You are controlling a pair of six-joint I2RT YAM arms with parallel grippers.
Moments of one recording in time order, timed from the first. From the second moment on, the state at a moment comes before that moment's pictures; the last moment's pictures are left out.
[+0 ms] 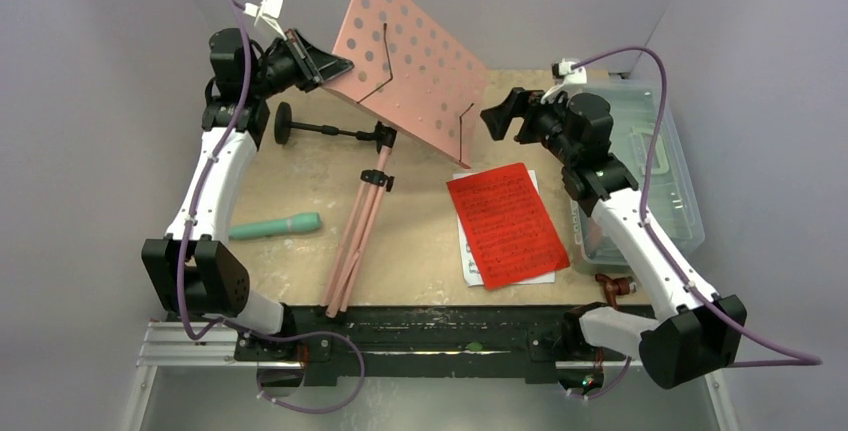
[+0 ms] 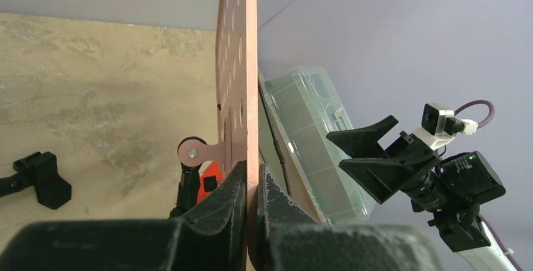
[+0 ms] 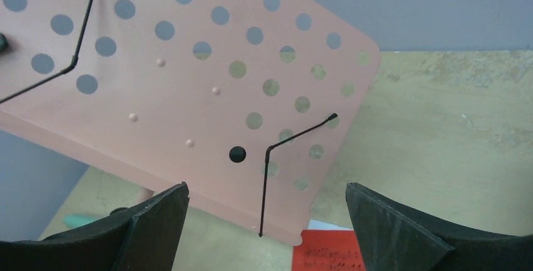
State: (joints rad) left arm -0.02 1.49 1.48 -0.04 0.77 -0.79; right arm 0.33 1.17 1.08 -0.08 -0.13 0.35
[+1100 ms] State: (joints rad) left arm 0.05 1.66 1.67 0.74 1.00 -1.41; right arm -0.05 1.55 1.14 0.73 -0.90 0.89
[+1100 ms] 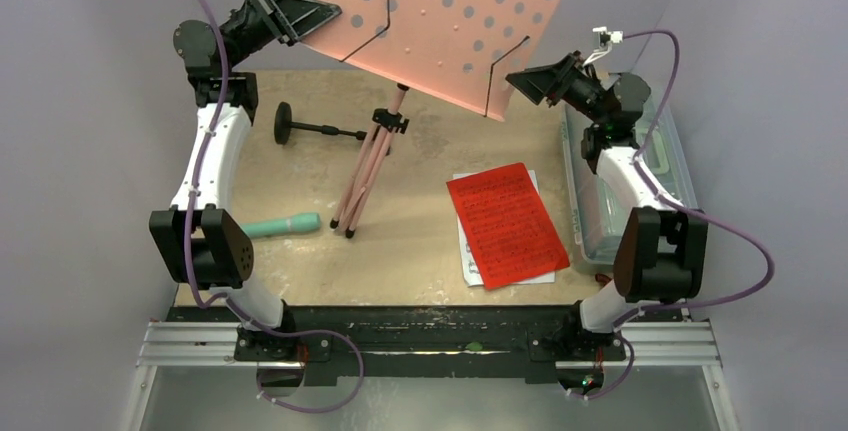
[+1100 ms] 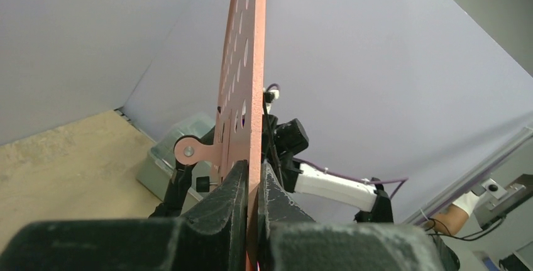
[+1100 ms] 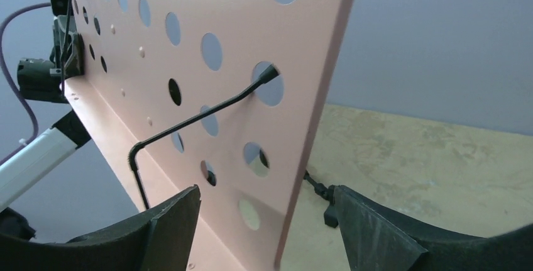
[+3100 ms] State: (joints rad) left arm 0.17 1.51 1.20 0.84 0.83 -1.29; right arm 0.12 1.27 1.33 0.55 -0.86 0.61
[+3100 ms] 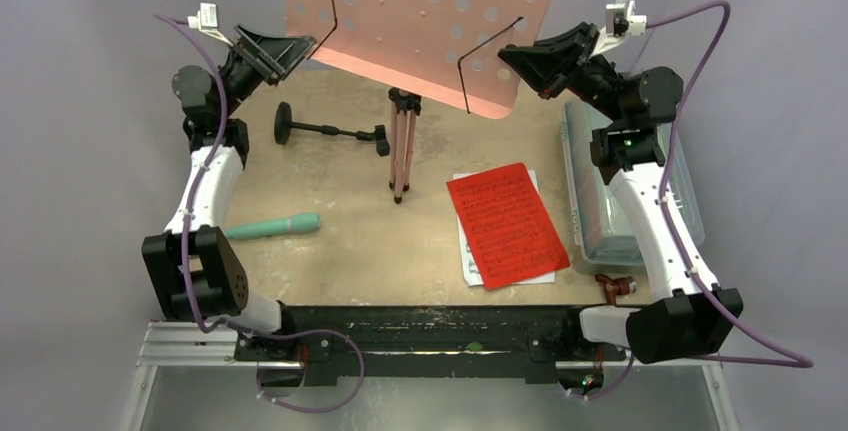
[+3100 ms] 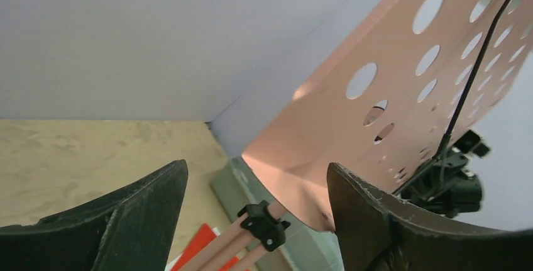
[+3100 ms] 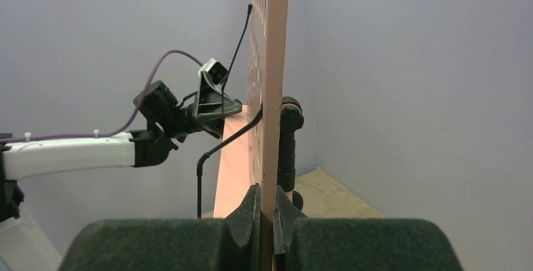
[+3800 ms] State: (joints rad) left arm 0.08 1.16 1.36 -0.16 0.44 -0.58; right arm 0.13 1.30 1.36 0.48 -0.79 0.60
